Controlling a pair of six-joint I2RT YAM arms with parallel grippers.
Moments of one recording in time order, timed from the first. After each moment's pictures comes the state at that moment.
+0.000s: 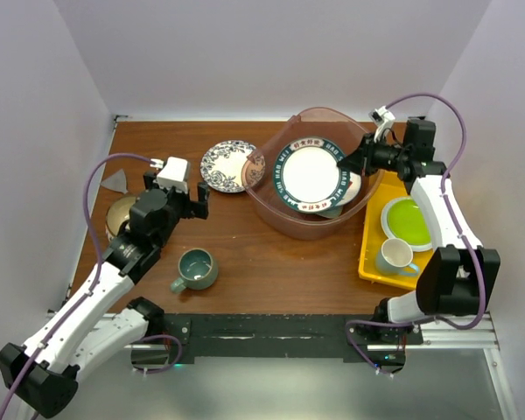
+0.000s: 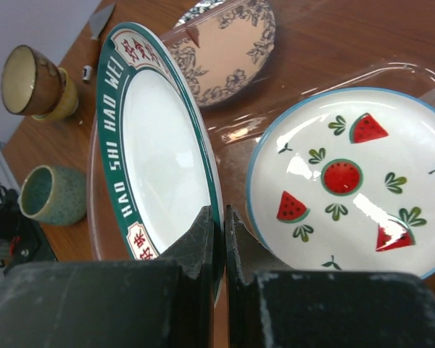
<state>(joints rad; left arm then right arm) -0.51 0.81 0.74 -0.17 -0.29 -0.05 -0.06 1.43 1.20 -0.34 -0.88 0.03</state>
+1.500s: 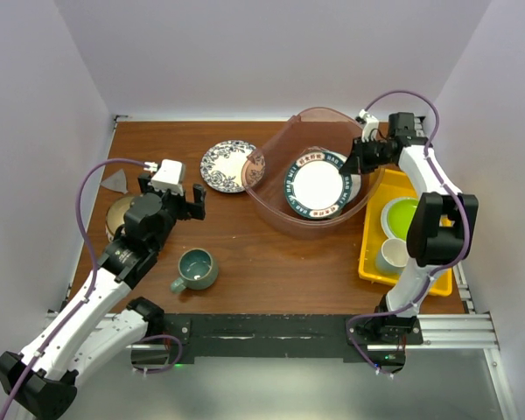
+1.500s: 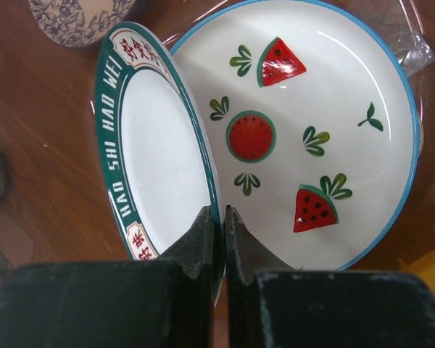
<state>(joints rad) -0.50 0.74 0.72 -0.17 -0.31 -0.04 -0.06 1.83 1.49 -0.65 -0.71 -0.21</state>
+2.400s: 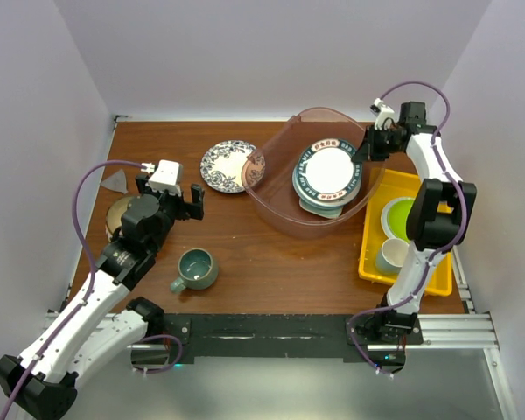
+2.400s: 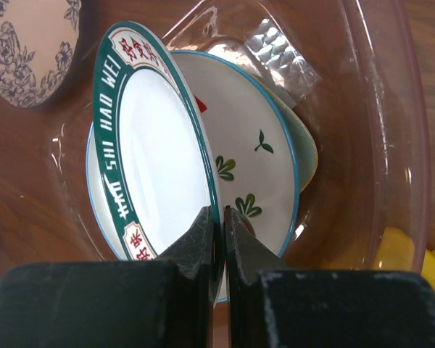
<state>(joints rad) -0.50 0.73 0.72 -0.17 -0.31 -0.04 -0.13 1.98 1.70 -0.68 -0.64 -0.14</state>
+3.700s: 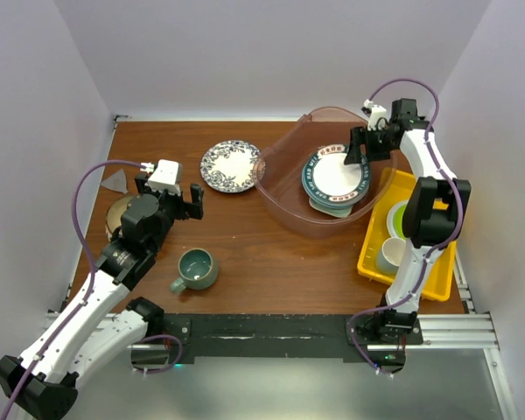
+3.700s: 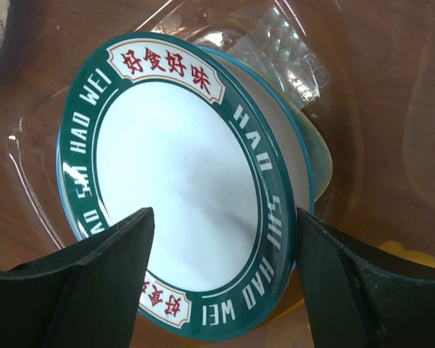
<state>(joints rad) -0.49 0.73 0.72 -0.17 -0.31 -0.04 -0.09 2.04 1.79 -0.77 -0.48 -0.21</state>
